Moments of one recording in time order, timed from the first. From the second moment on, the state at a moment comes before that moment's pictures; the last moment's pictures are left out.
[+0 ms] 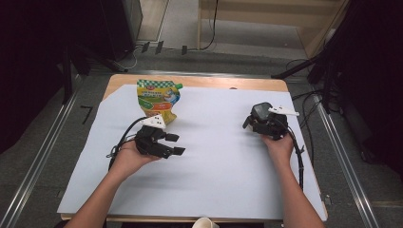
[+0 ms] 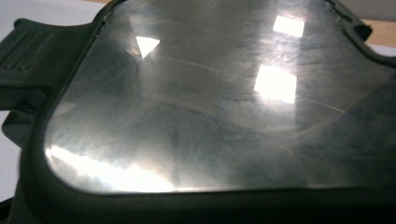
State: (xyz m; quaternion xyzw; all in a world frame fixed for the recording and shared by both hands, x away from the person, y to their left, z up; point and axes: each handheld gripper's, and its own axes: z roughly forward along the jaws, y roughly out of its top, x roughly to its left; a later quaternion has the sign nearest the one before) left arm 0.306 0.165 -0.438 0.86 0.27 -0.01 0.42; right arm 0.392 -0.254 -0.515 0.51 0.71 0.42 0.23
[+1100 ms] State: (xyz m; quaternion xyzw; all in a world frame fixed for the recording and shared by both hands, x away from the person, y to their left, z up) left arm 0.321 0.155 -0.443 0.87 0.26 -0.03 0.41; right arm 0.339 -0.162 -0.494 0.38 0.79 0.45 0.18
